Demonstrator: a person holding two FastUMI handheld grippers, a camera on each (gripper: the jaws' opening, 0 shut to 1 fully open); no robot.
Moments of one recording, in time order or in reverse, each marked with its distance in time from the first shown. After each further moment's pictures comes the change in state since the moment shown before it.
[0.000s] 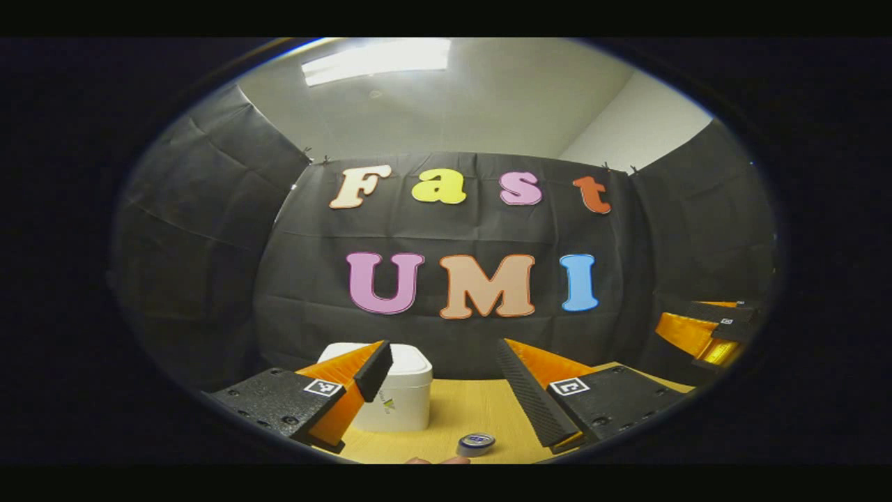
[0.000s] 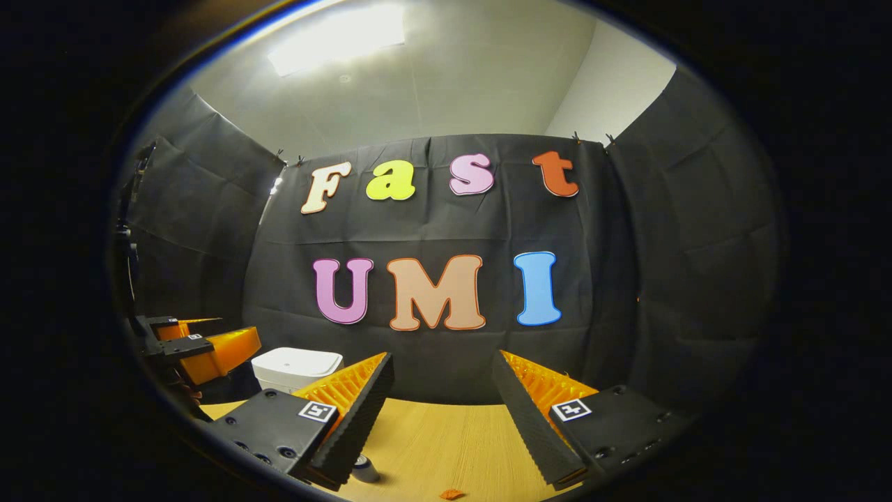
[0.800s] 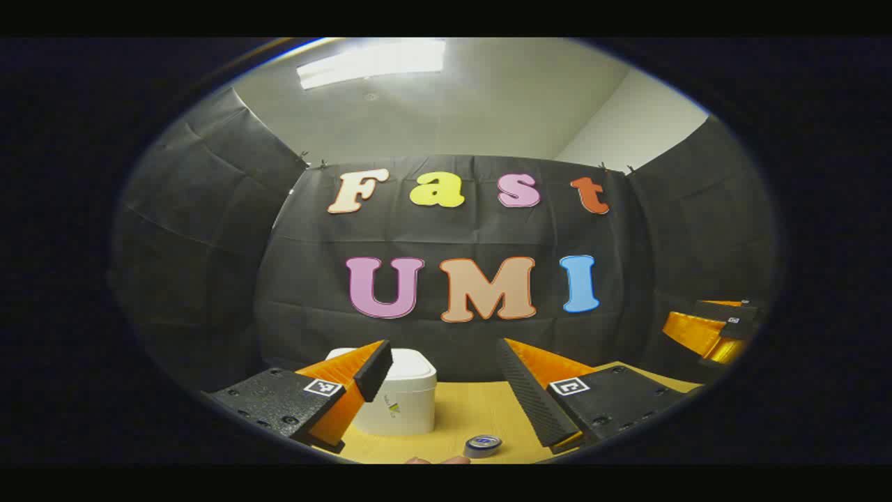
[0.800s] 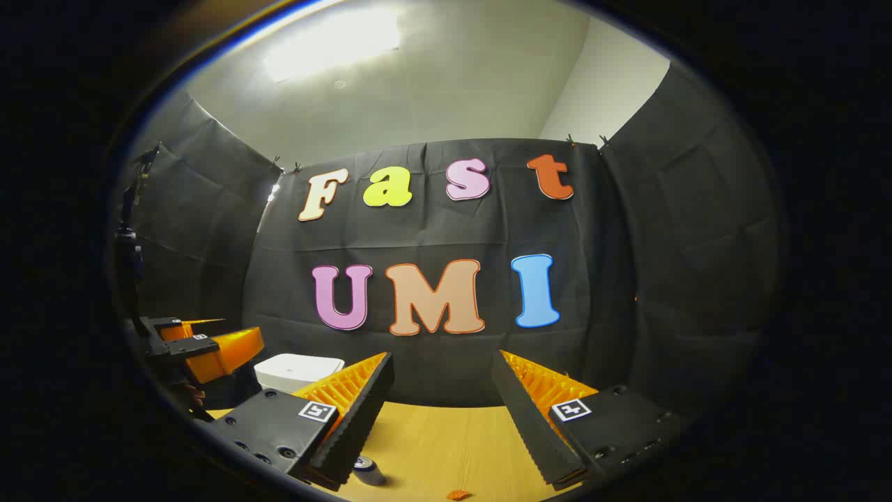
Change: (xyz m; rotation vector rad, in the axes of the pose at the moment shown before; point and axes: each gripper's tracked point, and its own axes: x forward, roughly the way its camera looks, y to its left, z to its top) left arm 0.003 0.006 0.009 0.014 -0.027 0.000; right arm -0.006 0.007 0.007 0.020 -0.030 0.010
